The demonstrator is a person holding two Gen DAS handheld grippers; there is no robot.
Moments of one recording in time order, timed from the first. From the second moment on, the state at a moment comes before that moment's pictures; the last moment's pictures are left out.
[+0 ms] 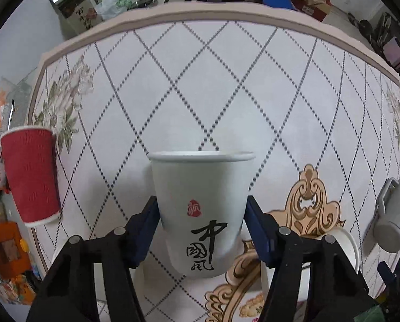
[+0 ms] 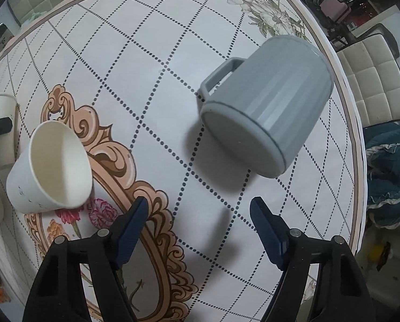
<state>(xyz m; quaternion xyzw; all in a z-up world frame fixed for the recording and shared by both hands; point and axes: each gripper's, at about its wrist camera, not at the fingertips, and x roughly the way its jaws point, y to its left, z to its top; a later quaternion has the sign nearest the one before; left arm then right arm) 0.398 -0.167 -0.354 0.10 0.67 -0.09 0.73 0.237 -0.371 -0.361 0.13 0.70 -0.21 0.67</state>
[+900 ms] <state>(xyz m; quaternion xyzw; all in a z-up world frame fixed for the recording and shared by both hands) 0.221 -0.115 -0.286 0.04 0.70 -0.11 0.70 0.158 -0.346 -0.311 0.13 0.68 -0.22 0.68</state>
